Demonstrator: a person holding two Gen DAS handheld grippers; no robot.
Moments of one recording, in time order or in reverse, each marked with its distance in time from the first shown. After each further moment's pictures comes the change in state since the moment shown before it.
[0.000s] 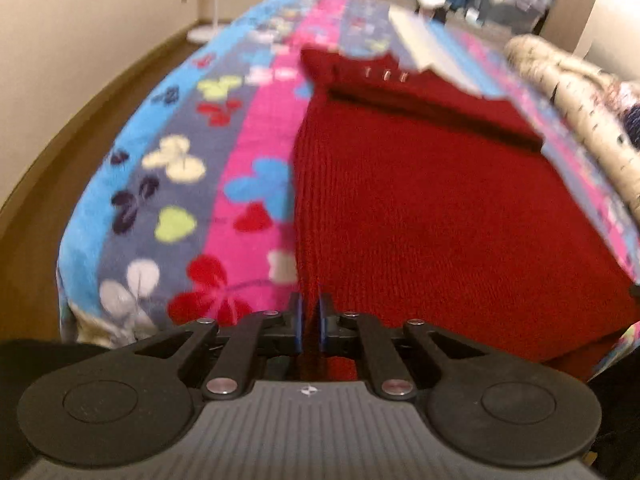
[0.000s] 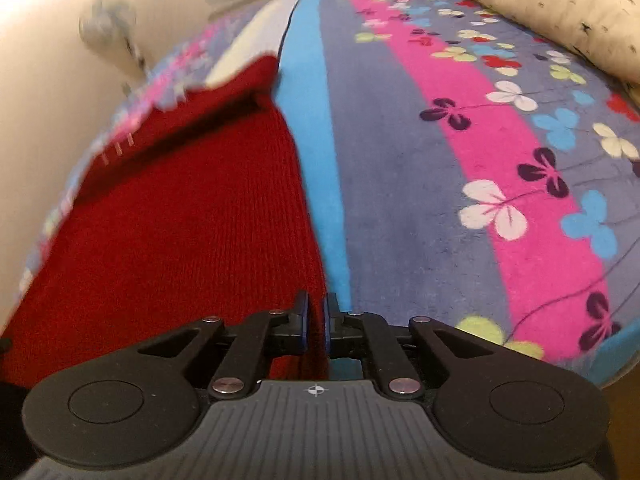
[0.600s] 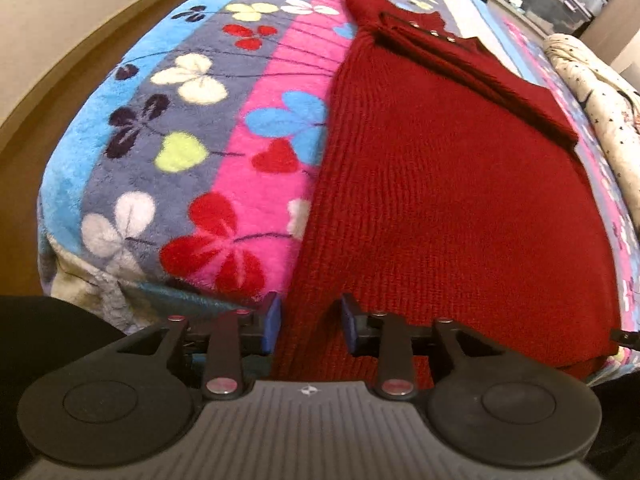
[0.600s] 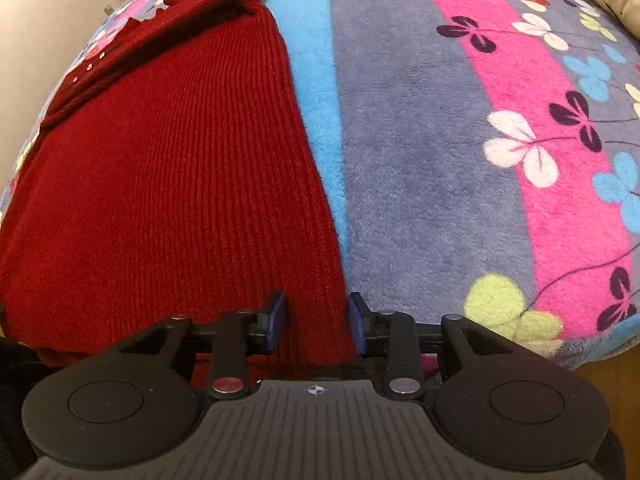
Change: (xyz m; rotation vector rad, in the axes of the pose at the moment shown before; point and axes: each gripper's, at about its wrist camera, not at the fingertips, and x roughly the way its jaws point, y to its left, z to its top) left arm 0.037 0.027 0.001 -0.155 0.163 -0.022; right arm 0.042 0.006 -0.006 -0.019 0.253 -0.030
